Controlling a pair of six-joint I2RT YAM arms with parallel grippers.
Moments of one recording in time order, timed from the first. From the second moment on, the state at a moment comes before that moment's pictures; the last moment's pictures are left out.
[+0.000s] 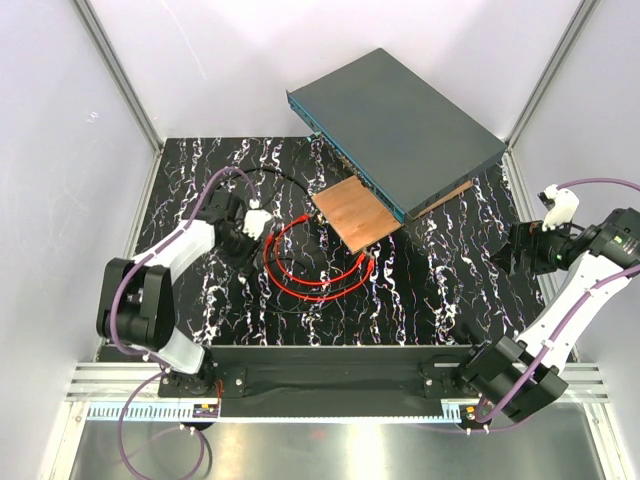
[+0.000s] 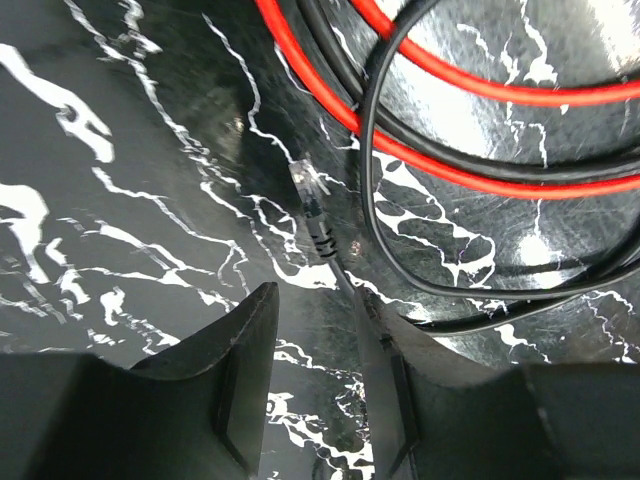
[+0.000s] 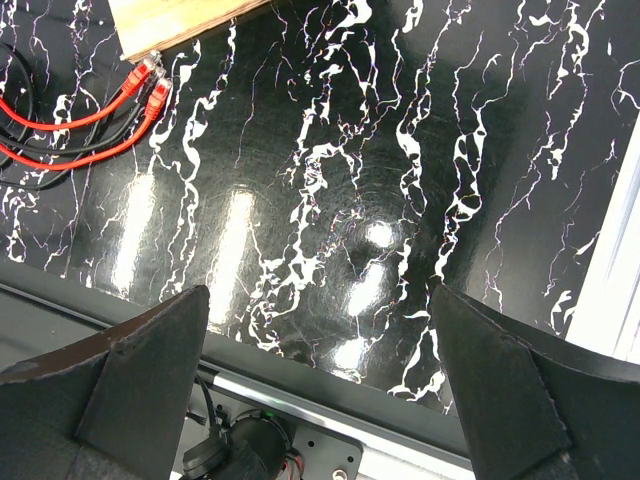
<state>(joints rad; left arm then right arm) -0.19 1.53 0.97 -0.70 0.22 0.41 -0.79 1.12 1.30 -1.35 -0.80 -0.83</state>
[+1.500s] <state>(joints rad) -0.27 1.28 1.72 -1.02 0.05 0.27 -0.79 1.15 1.49 -1.36 -0.87 -0.84</state>
